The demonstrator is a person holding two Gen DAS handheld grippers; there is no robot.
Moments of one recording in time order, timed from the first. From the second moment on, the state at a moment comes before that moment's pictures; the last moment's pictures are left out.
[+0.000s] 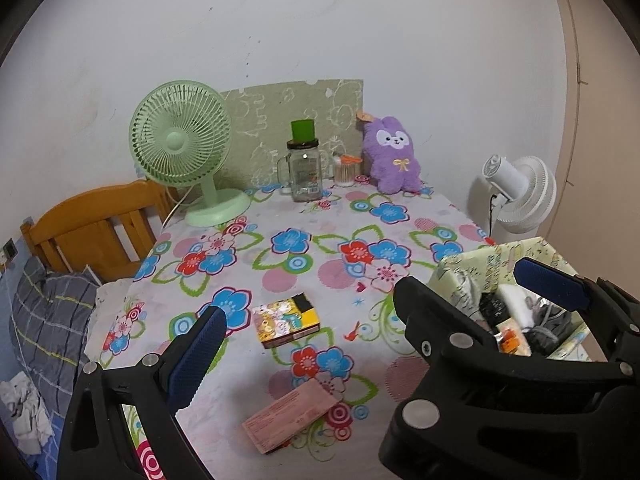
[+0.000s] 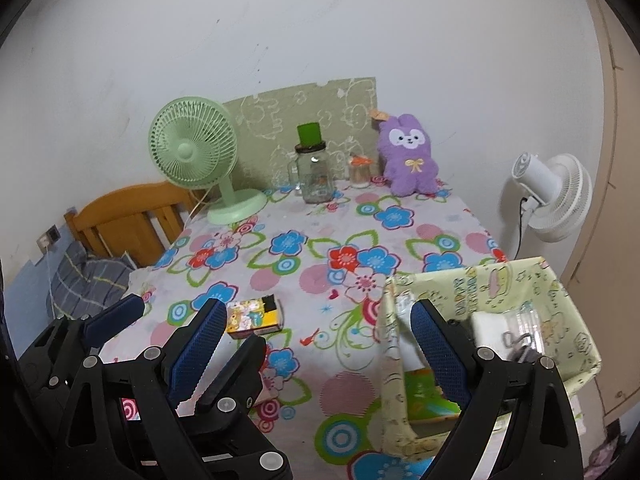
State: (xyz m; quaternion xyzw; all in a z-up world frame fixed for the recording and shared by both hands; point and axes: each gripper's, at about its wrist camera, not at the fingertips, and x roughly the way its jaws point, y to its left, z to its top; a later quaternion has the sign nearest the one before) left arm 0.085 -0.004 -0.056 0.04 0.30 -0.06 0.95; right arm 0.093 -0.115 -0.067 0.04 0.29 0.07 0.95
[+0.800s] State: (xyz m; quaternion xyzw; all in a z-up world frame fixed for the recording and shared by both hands) left arm 0.099 0.034 -0.104 0.05 0.35 -0.06 0.94; right arm 0.115 -0.073 -0.114 0.03 0.34 0.11 0.93
